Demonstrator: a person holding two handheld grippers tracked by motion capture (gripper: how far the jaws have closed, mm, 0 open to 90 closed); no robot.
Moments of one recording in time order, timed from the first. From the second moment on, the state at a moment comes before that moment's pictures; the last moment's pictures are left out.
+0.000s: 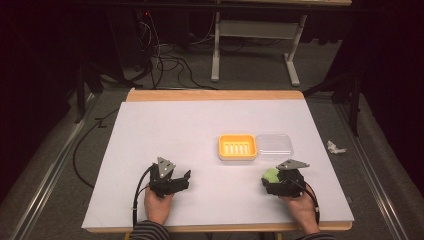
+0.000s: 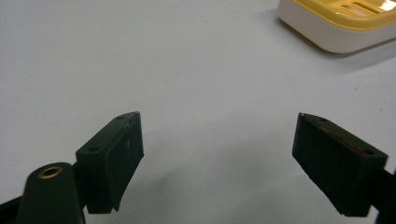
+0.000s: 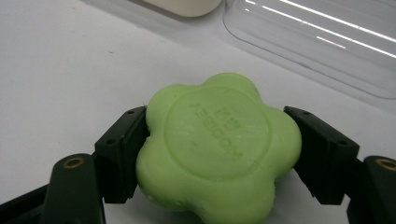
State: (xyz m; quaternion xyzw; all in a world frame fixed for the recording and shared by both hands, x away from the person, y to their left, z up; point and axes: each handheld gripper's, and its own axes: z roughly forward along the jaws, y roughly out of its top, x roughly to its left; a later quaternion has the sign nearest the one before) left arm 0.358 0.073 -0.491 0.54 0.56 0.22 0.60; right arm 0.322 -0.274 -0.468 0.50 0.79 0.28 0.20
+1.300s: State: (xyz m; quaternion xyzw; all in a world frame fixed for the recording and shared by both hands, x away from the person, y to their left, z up) left arm 0.358 0.073 -0.491 0.54 0.55 0.22 0.60; right arm 0.314 -0.277 -0.435 0.47 0.78 0.35 0.23
